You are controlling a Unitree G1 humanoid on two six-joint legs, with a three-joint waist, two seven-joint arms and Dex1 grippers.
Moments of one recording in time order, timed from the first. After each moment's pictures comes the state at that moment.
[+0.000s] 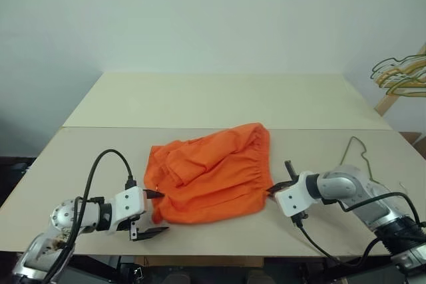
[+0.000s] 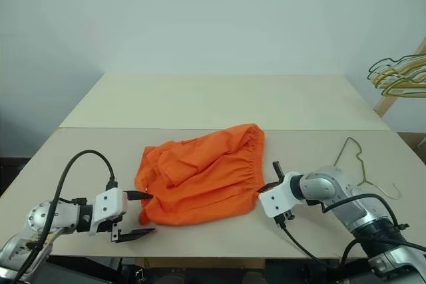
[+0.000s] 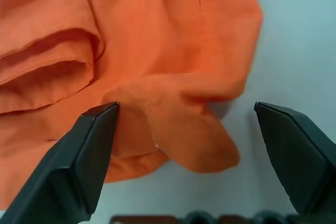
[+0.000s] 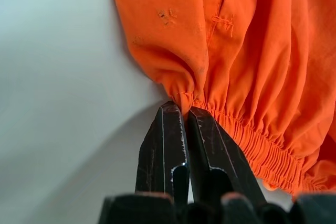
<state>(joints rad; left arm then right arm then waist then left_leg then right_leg) 0.17 0.81 -0.01 -0.24 -0.15 0.07 -1.10 -0.30 -0.87 0.34 0.05 -0.34 -0.45 1.01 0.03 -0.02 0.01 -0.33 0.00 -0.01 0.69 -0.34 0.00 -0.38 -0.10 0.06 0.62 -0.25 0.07</state>
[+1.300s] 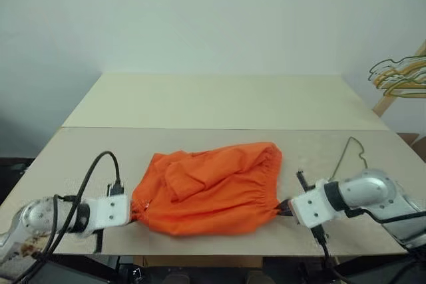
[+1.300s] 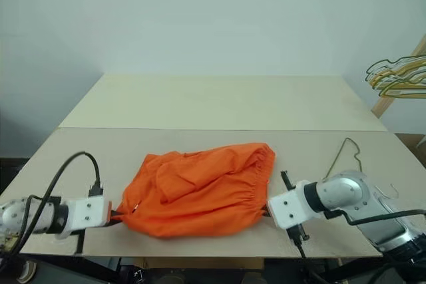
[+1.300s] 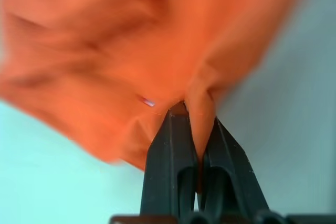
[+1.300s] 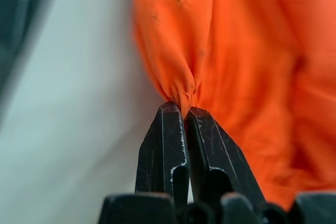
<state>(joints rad) 0.00 0.86 0.05 -0.31 -0.06 0.18 -0.95 -0.34 -0.95 0.24 -0.22 0.03 -0.01 1.15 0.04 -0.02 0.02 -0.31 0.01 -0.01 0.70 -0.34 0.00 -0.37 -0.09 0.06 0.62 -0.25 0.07</state>
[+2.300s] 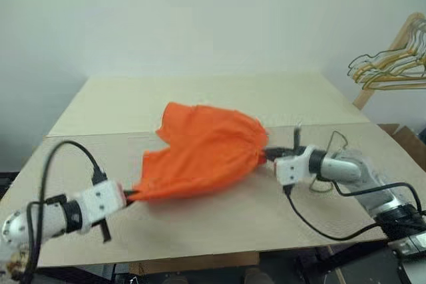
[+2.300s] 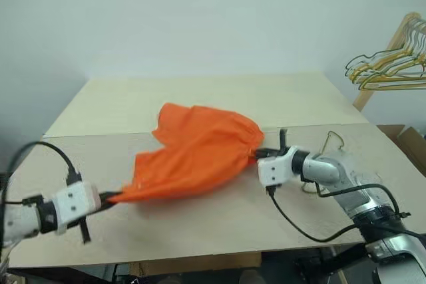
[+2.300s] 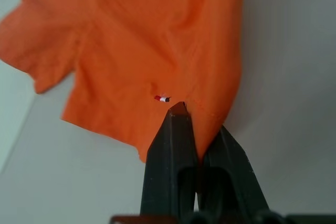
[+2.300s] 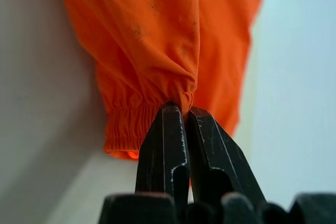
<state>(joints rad) 0.49 0.93 0.30 -0.55 -0.06 0.09 -0.97 -0.36 -0.92 0.33 0.05 -0.27 -0.51 0.82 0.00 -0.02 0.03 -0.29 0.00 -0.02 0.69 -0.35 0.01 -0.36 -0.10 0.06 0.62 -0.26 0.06</state>
